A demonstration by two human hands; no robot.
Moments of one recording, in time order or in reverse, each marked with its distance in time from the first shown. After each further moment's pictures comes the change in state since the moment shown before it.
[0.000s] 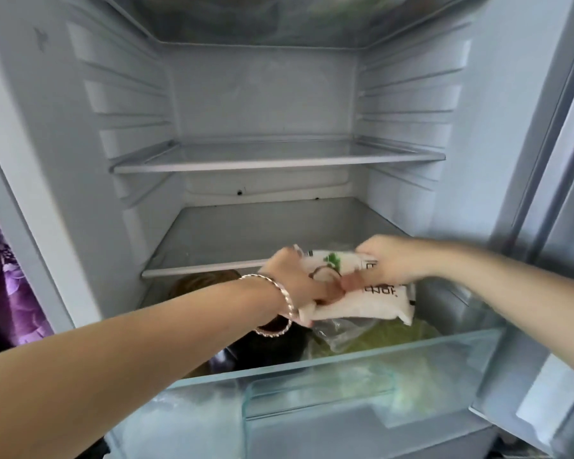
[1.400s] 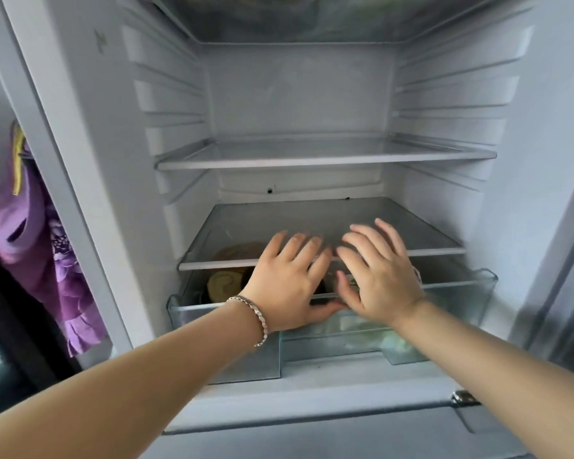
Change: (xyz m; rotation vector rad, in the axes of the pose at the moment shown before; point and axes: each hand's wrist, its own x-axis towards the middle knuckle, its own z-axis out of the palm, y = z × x) left_hand 0.034 -0.075 -0.018 1.167 0.728 0.925; right_hand 0.051 -0.004 0.086 -0.476 1.175 -0.489
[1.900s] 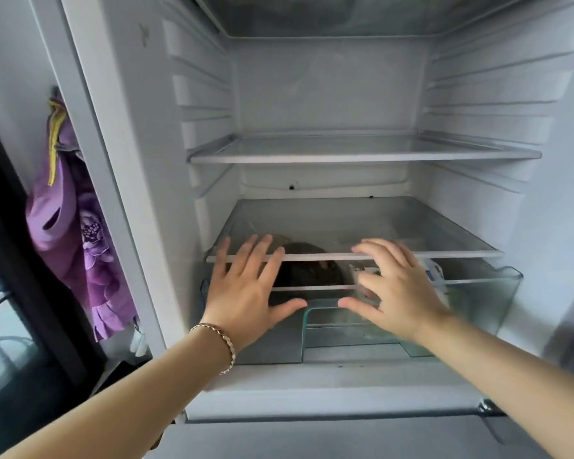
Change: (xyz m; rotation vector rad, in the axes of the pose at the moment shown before) left_hand -0.064 -0.041 0.001 0.086 -0.103 -0.330; right_hand -0.002 -0.006 0.013 0.176 -0.099 -0.041
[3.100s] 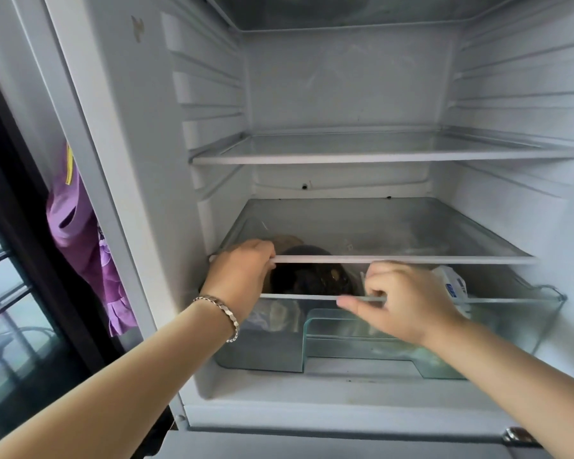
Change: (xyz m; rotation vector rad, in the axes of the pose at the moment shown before) left_hand 0.036 -0.017 -0.024 -0.242 -0.290 -0.306; right_hand 0.026 -0.014 -0.011 0.259 -0.286 0.312
